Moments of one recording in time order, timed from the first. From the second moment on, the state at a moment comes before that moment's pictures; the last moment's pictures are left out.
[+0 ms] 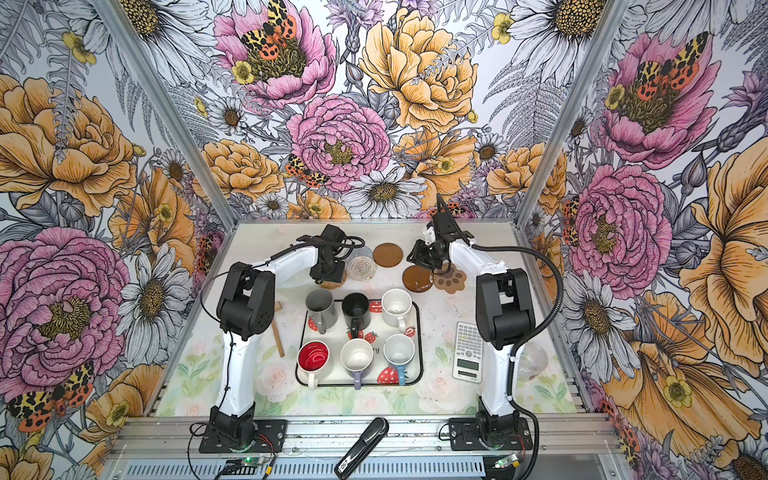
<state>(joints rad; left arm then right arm) -0.39 2.23 1.76 -0.80 -0.16 -0.23 0.18 2.01 1.58 -0.59 -0.46 0.46</state>
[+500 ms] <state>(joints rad) -0.32 2.30 1.86 -0.80 -0.23 -0.23 0.18 2.01 1.57 -0.59 -0.46 0.46</state>
